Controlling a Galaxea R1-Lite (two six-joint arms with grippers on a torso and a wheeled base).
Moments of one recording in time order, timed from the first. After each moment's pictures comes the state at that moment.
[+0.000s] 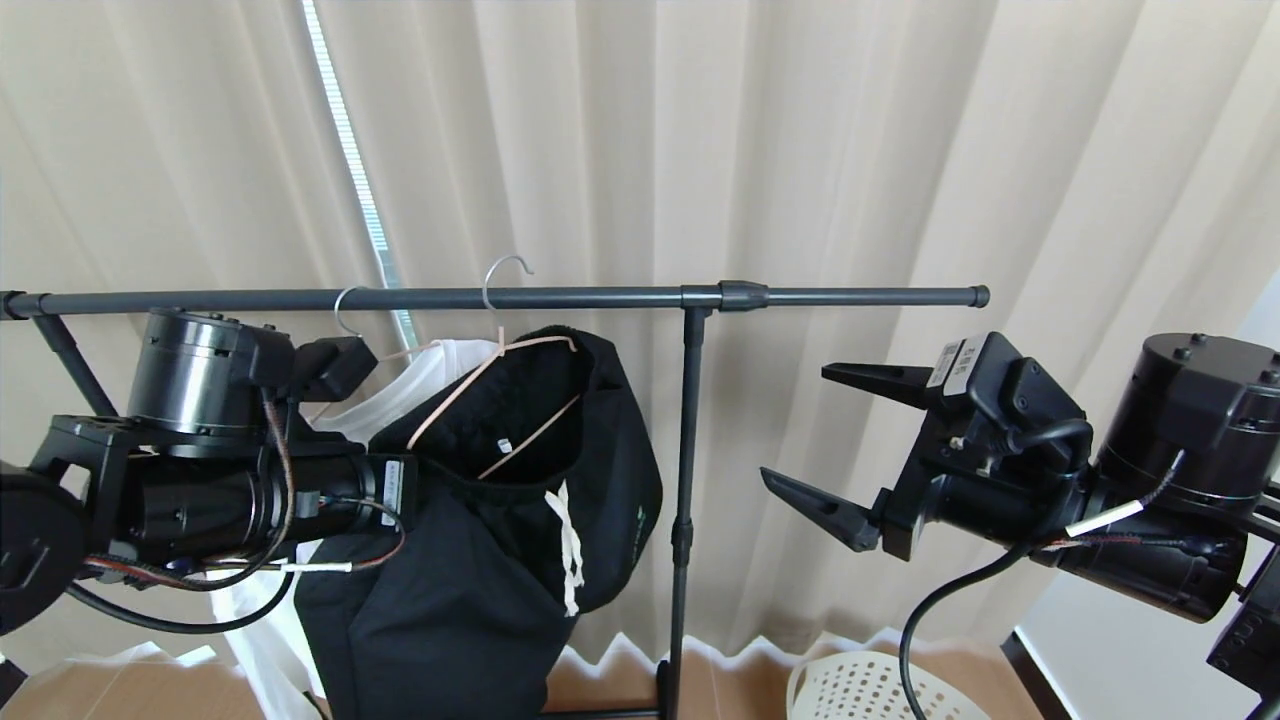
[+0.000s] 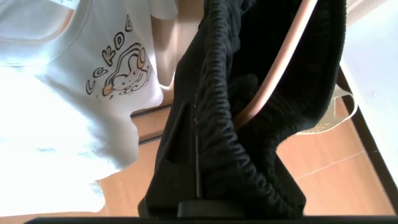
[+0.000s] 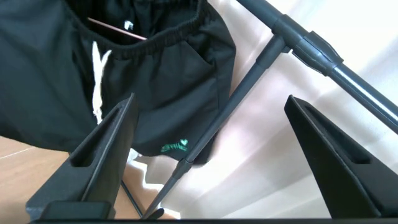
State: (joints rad) left arm -0.31 1.56 -0.79 -0.12 -0.06 -0.15; right arm 0.53 1.61 -0.56 -0.91 0.29 -0.40
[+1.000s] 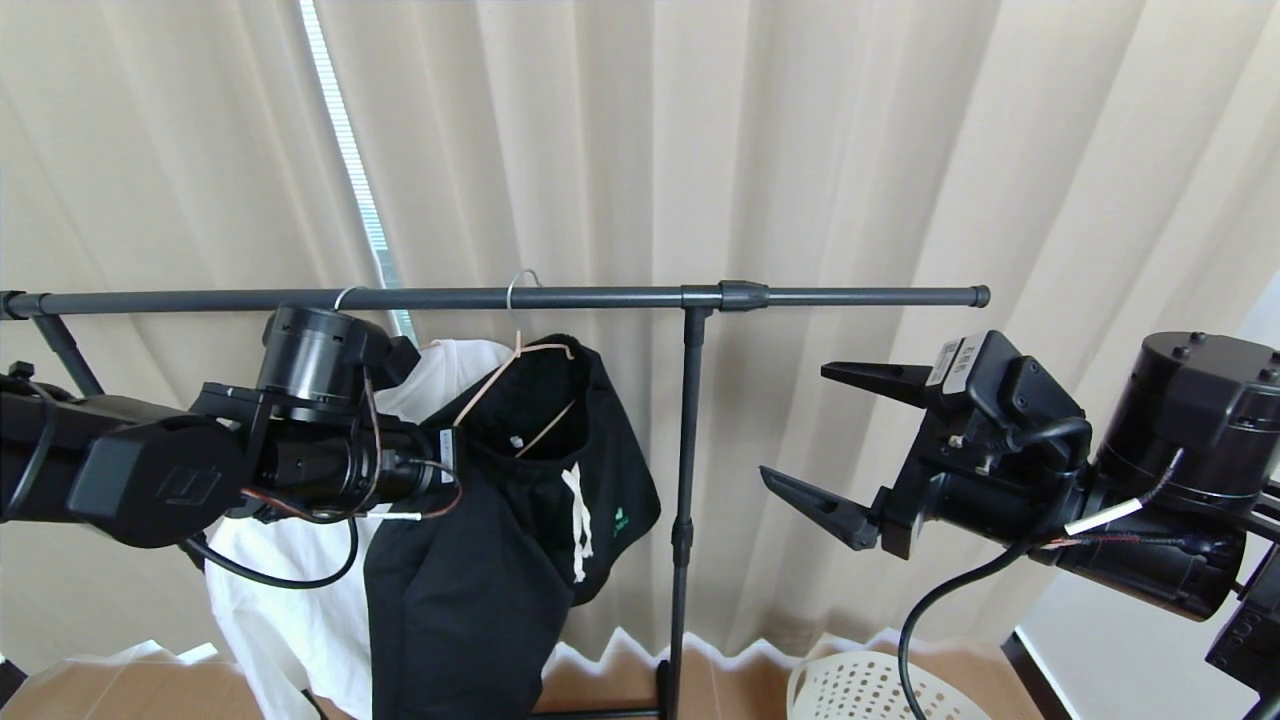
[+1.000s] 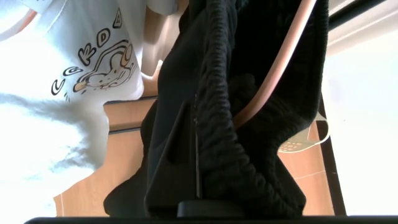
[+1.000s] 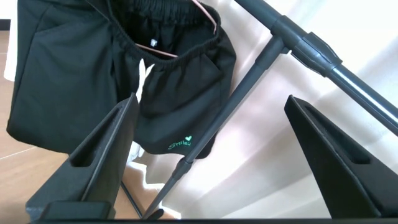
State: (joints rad) left arm -0.29 1.78 -0.95 -0.13 -0.06 -0.30; right arm 0.53 1.61 -0.57 -0.91 0.29 -0.40
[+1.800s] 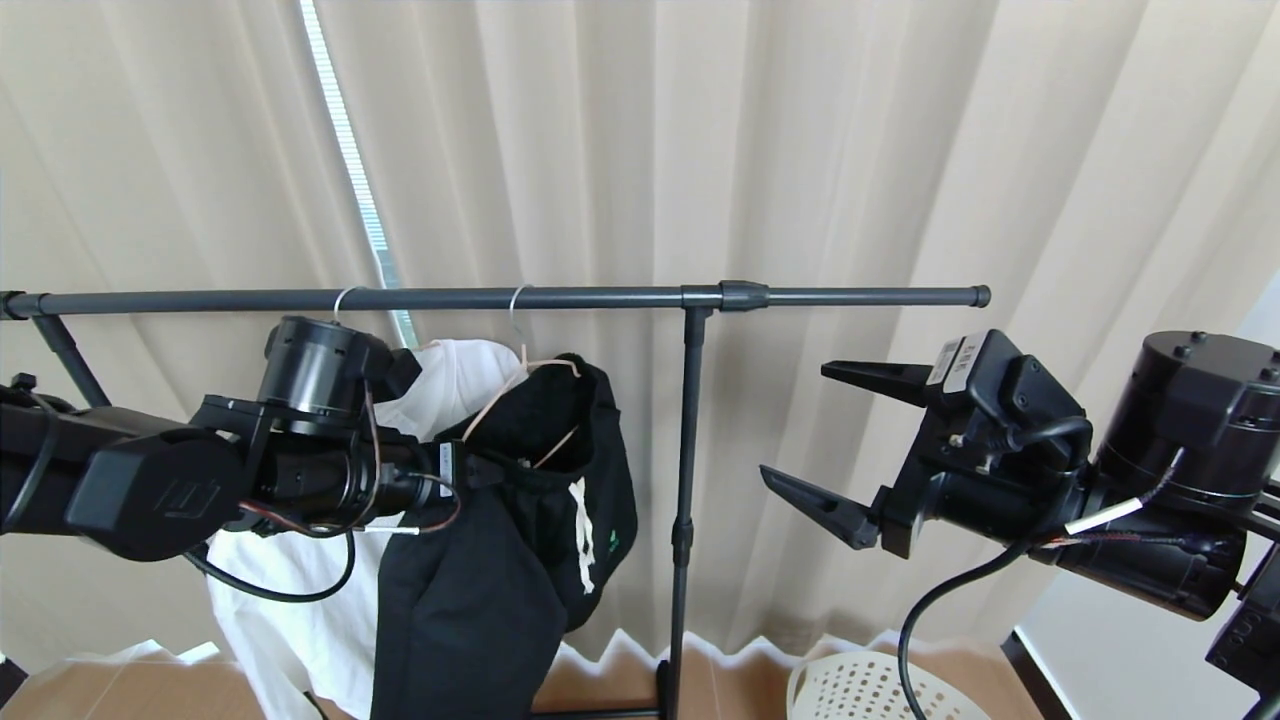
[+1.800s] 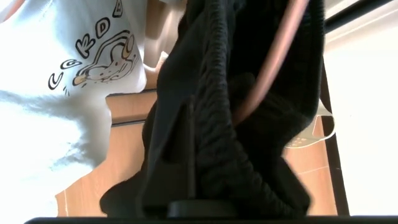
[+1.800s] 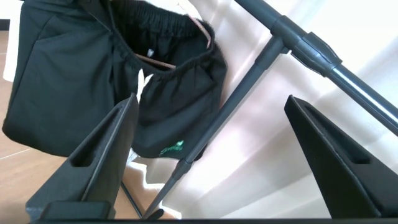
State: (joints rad) left arm -0.30 1.76 -0.91 -0.13 -0.06 -0.29; right arm 0.53 1.61 -0.57 -0.91 0.29 -0.40
